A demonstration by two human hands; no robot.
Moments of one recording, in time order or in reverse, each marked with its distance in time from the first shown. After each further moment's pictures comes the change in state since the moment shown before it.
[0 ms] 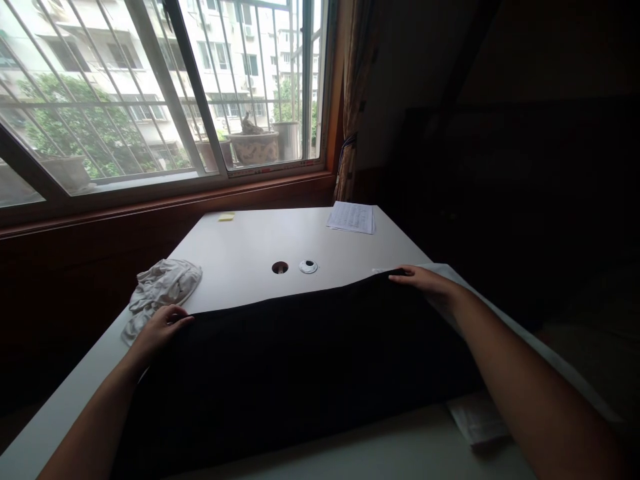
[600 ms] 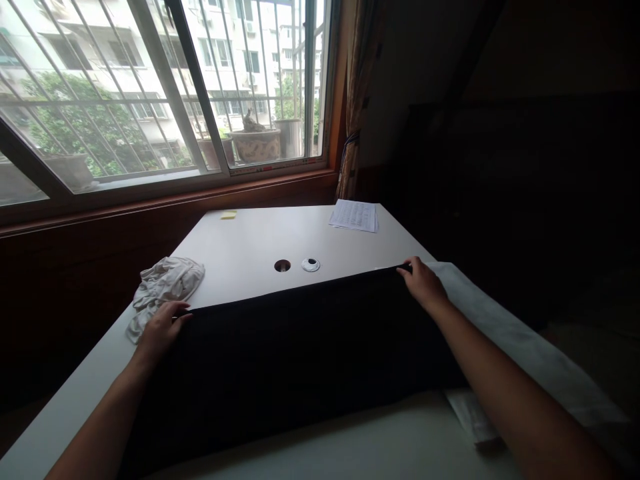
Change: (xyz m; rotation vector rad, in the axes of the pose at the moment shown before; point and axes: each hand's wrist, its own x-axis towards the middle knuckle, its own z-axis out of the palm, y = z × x) left_hand 0.000 -0.017 0.012 0.178 0.166 0.180; right_hand 0.013 0.029 0.031 -0.686 0.702 -0.228
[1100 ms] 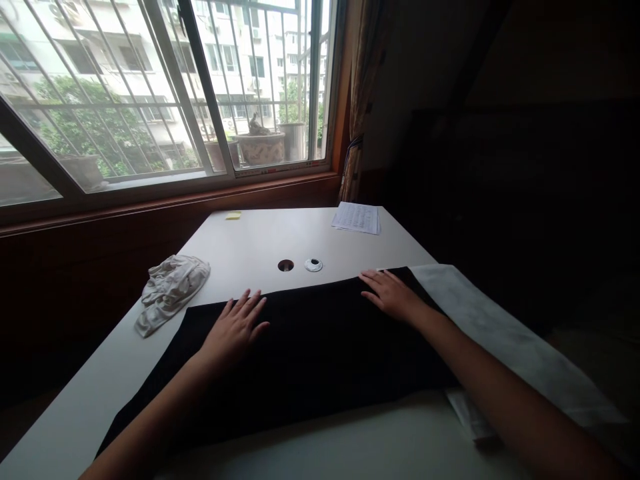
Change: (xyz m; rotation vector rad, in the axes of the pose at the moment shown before) left_hand -0.026 0.131 0.057 0.355 -0.216 0.526; right_hand -0.038 -0.066 -0.002 -0.120 -0.290 -0.631
